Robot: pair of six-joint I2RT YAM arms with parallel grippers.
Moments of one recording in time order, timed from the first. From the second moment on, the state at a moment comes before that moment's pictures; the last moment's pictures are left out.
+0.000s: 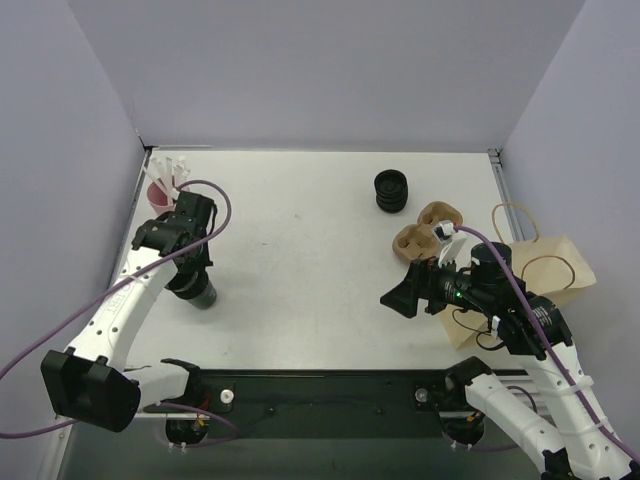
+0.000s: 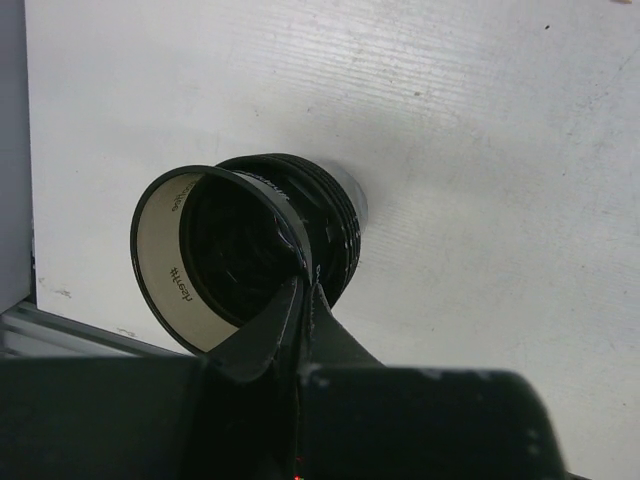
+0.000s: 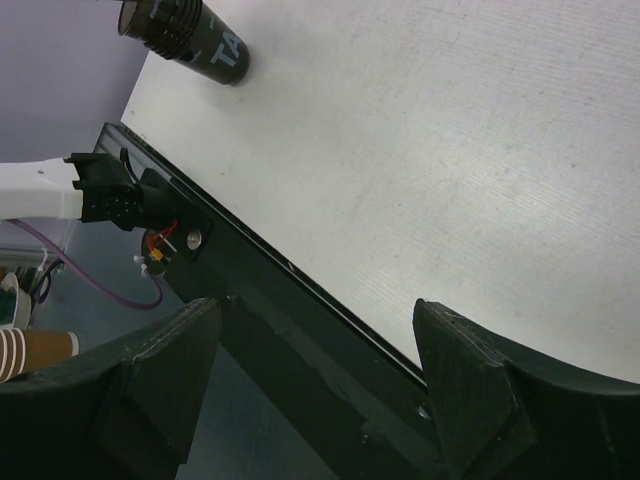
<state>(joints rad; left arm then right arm) -0.28 1.21 1.14 -1.06 -0.39 -0.39 0.42 0.66 0.94 -0.84 -0.46 0.36</state>
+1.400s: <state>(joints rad) -0.86 1.71 1.57 -1.05 -0.42 -0.58 0.42 0.63 1.05 -0.90 -0.32 0.40</state>
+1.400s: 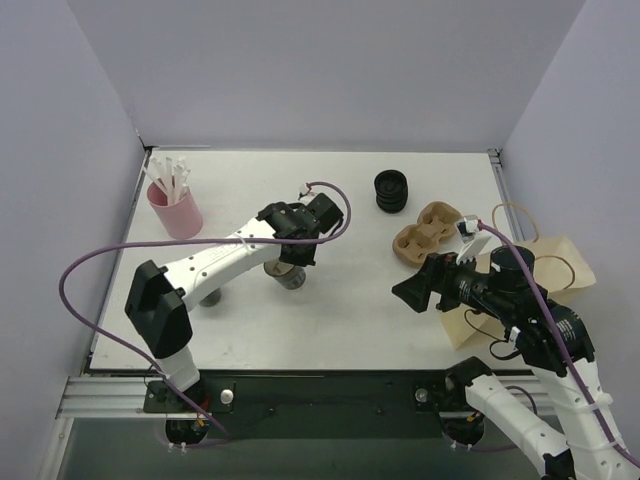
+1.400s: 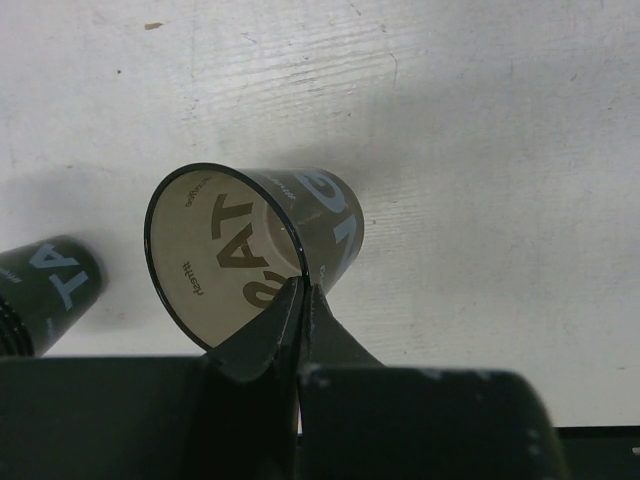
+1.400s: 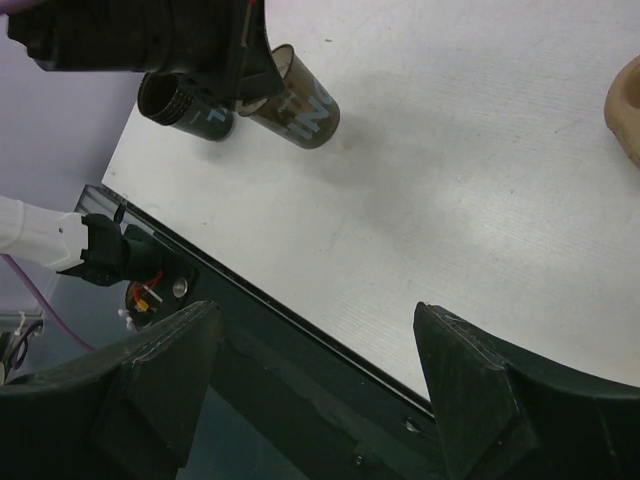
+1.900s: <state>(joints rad) -0.92 1.85 1.57 -0.99 -0.42 -0.62 0.42 0.63 1.07 -0.91 -0.30 0.40</state>
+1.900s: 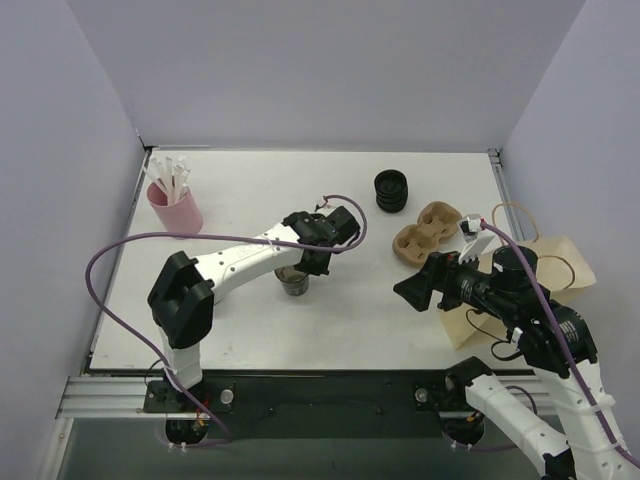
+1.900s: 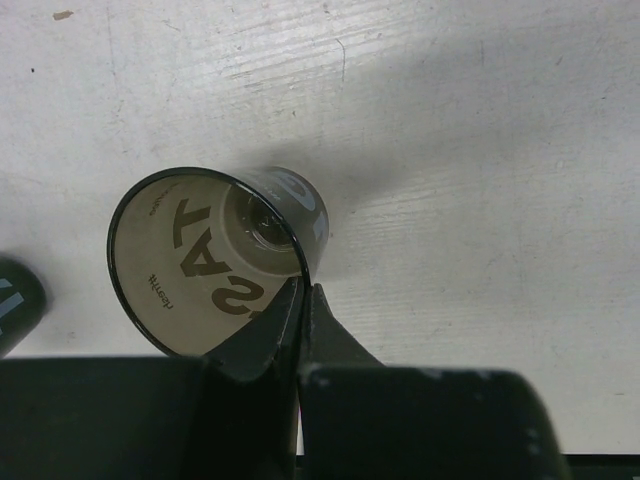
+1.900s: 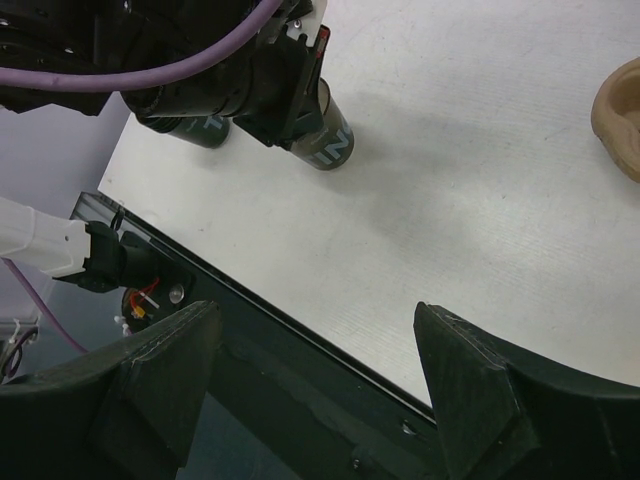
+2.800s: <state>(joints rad) -0.82 1.10 1.18 -0.77 -0.33 -0.34 0.43 1.09 1.40 -0.92 0.08 0.31</state>
